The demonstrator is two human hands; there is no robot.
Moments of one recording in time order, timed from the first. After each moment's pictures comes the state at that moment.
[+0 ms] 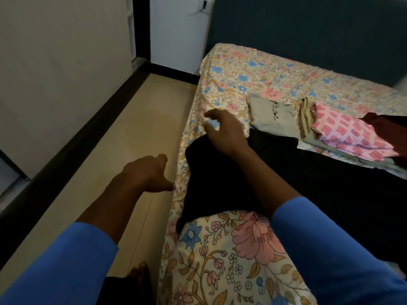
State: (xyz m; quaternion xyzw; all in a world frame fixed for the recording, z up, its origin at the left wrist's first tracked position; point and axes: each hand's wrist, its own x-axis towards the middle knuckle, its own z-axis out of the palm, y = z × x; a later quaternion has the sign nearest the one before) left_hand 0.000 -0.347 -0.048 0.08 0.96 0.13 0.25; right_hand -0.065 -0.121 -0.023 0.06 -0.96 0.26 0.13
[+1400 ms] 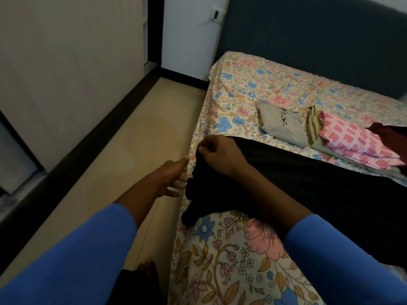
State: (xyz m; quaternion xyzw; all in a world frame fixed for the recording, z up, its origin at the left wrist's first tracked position) left_hand 0.006 -0.332 -0.083 -0.15 0.70 0.63 0.30; right_hand -0.020 -0.160 -0.030 0.11 -0.96 0.24 0.03
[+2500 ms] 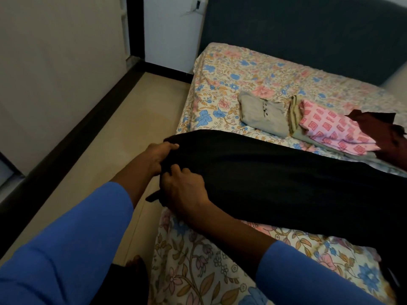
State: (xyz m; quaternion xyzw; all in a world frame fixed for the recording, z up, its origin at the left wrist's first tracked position) left_hand -0.048 -0.296 -0.081 -0.25 0.62 0.70 0.24; right_hand 0.075 -0.208 -0.057 0.19 -0.98 -0.06 -0.03
